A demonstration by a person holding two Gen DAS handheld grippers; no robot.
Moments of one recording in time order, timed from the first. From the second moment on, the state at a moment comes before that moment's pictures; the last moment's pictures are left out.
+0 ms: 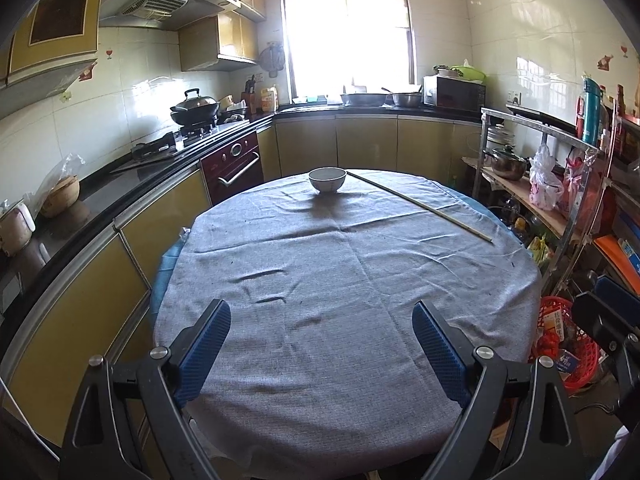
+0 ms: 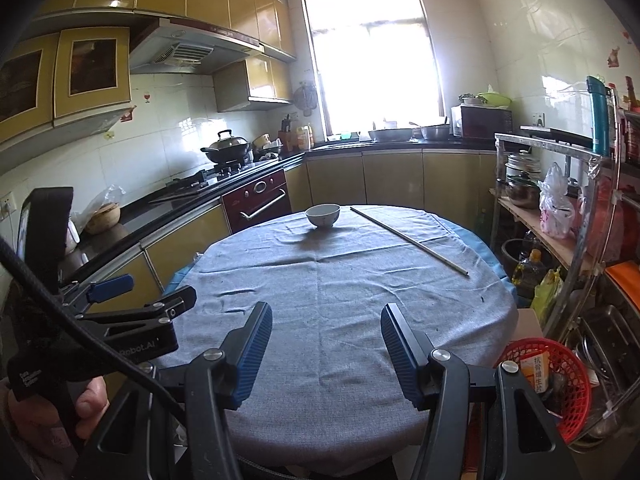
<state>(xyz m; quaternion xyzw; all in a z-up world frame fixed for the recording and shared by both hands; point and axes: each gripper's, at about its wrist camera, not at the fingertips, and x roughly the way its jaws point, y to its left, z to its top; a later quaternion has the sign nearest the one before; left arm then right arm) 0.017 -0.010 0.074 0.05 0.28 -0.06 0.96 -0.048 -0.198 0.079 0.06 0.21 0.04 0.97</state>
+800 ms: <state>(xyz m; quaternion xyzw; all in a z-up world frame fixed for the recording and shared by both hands) 0.036 0.003 0.061 0.04 0.30 -0.04 0.95 -0.026 -0.194 0.076 0.05 0.22 0.05 0.97</state>
